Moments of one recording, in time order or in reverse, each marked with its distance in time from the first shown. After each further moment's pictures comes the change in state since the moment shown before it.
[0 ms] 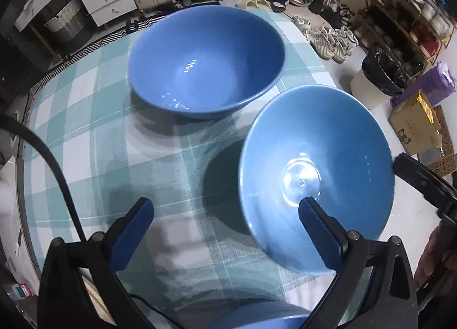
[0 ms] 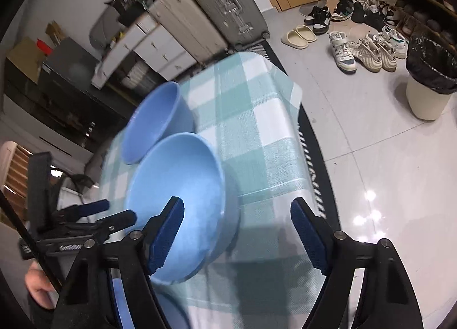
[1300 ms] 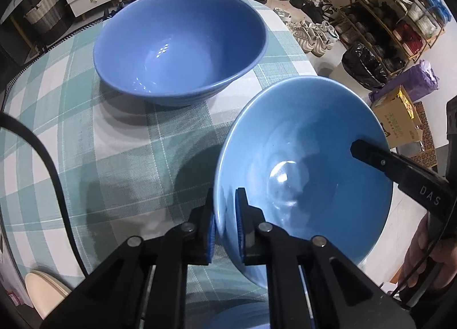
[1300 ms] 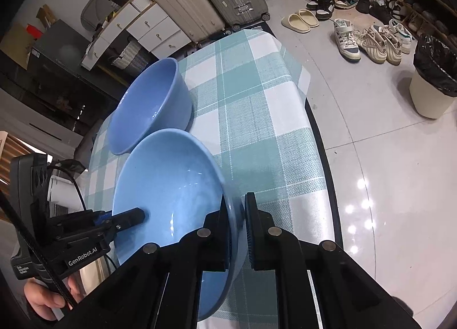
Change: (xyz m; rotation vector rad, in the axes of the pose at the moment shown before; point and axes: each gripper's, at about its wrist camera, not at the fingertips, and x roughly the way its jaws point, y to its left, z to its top) left arm 0.010 0.009 -0.003 0.007 0.037 -0.141; right arm 0.025 0.032 0.002 -0.028 0.067 -0.031
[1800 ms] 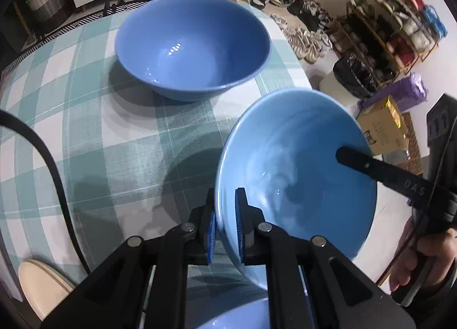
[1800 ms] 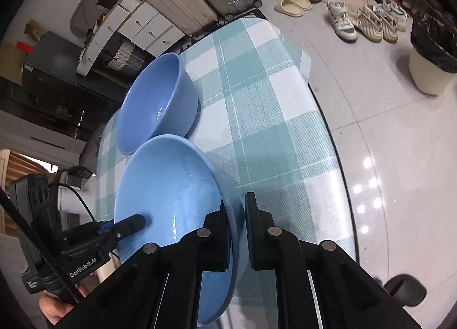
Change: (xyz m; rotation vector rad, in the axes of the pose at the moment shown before) left arm -0.023 0.016 -0.007 -0.055 -0.013 -0.077; right arm -0.002 0.008 -0.001 0.104 0.071 0.027
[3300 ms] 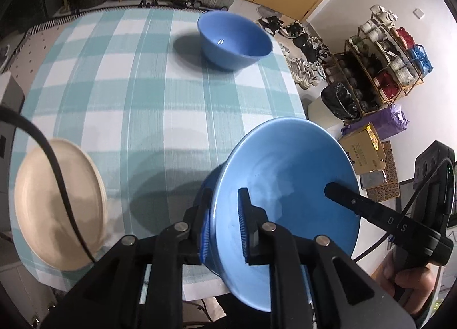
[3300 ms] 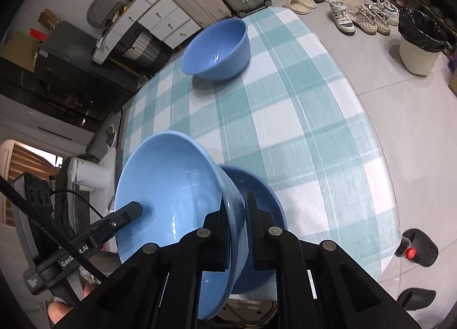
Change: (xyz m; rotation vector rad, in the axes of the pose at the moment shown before) left arm -0.104 0.034 -0.151 -0.171 -0.129 -0.080; right arm -0.087 0.079 -0.170 -0.017 -0.005 0.018
